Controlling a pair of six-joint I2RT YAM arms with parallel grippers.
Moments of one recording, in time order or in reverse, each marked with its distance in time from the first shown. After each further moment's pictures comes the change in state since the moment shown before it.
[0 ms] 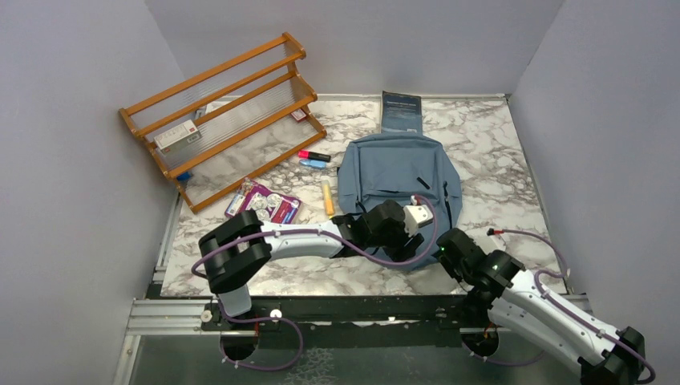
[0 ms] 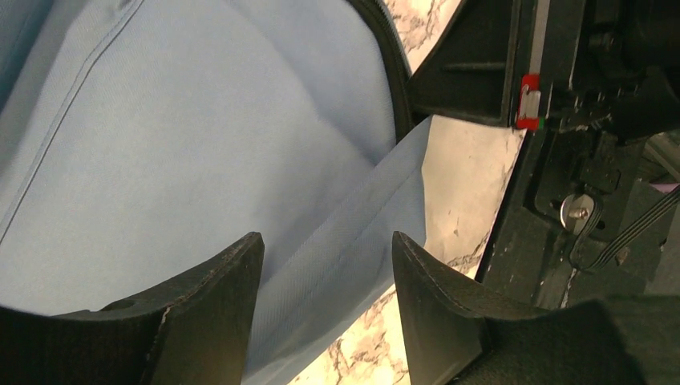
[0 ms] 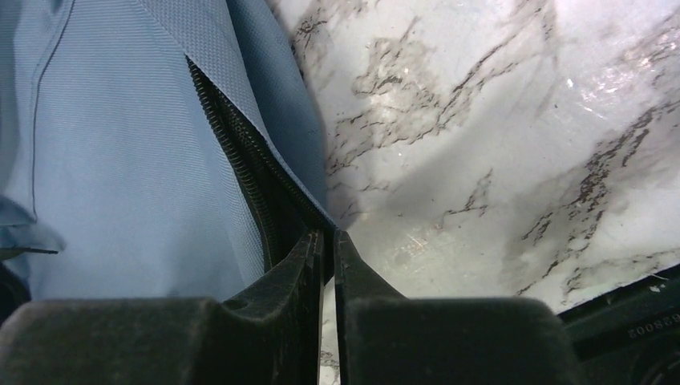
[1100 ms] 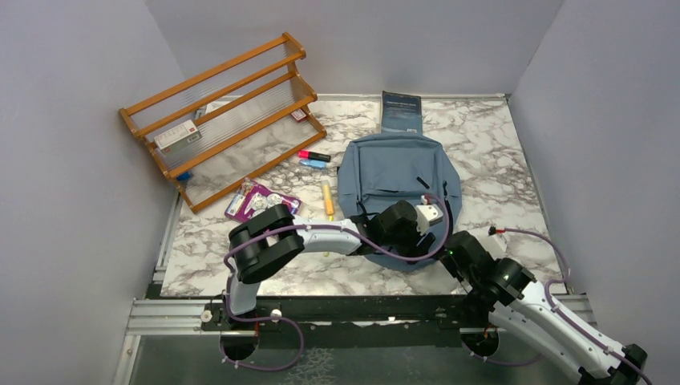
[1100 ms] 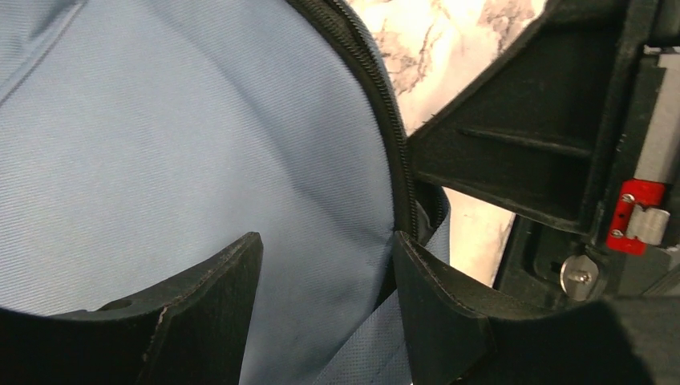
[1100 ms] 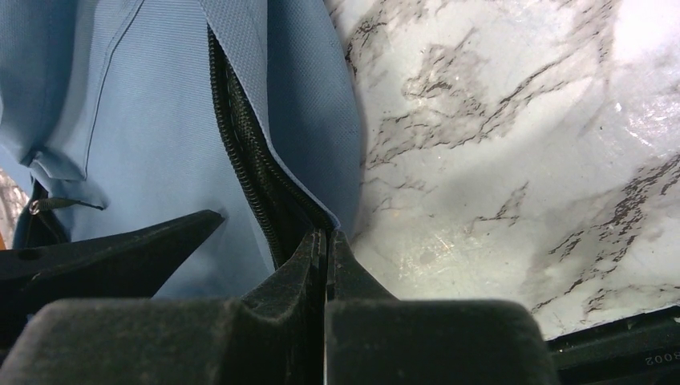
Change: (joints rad) left arm -0.005 0.207 0.122 0.094 0.044 -0.077; right arm 0.000 -0.179 -0.028 0.022 -0.004 -0.105
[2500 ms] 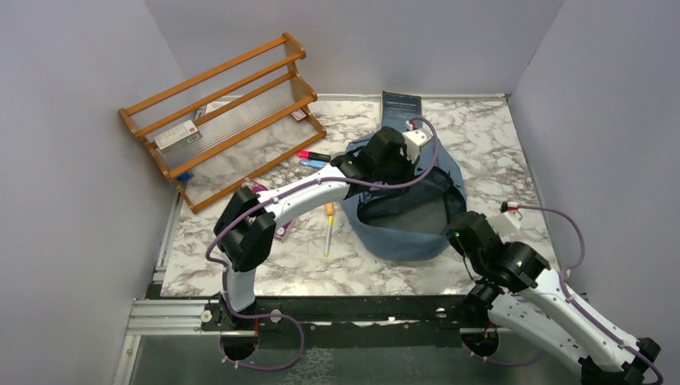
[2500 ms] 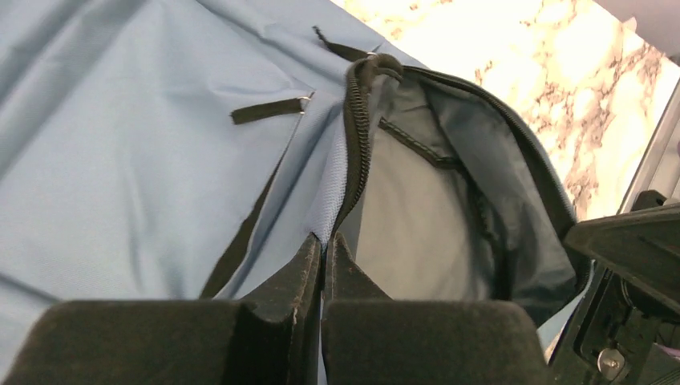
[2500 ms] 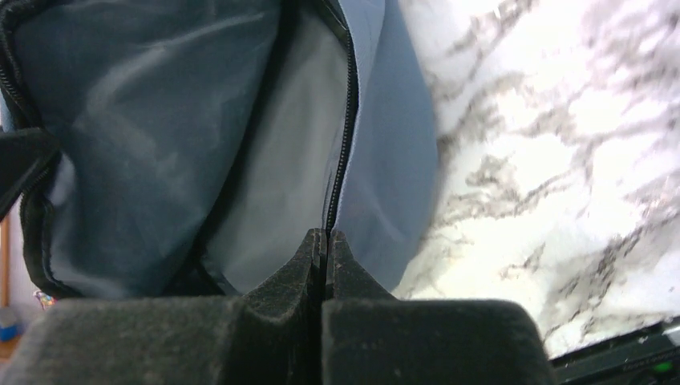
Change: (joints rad) left arm 0.241 -0.027 0.391 -0.354 0.023 0.081; right arm 0.000 0.134 0.257 -0.062 0.171 -0.105
